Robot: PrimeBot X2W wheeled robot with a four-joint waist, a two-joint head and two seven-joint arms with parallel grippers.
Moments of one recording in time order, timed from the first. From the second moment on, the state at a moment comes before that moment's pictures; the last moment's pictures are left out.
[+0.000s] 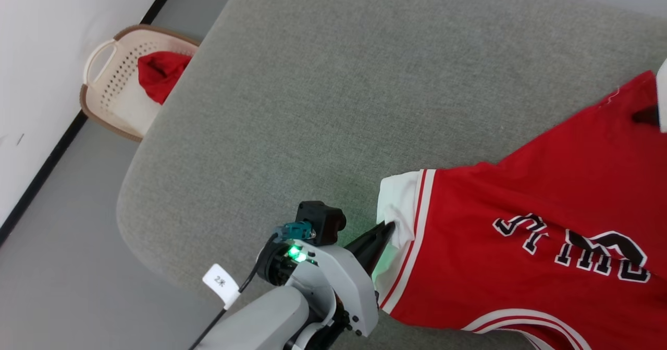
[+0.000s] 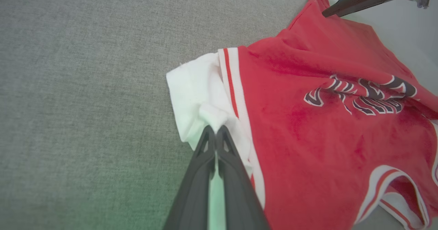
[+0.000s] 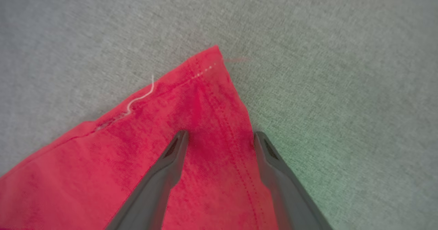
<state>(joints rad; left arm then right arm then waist) -0.59 0.28 -0.99 0.29 -0.98 0.12 -0.05 -1.14 -0.50 0.40 0.98 0.53 0.13 0.95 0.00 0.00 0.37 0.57</state>
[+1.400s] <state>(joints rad) -0.95 0.43 -0.94 0.46 -0.99 0.02 0.19 -1.20 -0.46 0.43 0.97 0.61 0.13 0.65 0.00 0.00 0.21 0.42</state>
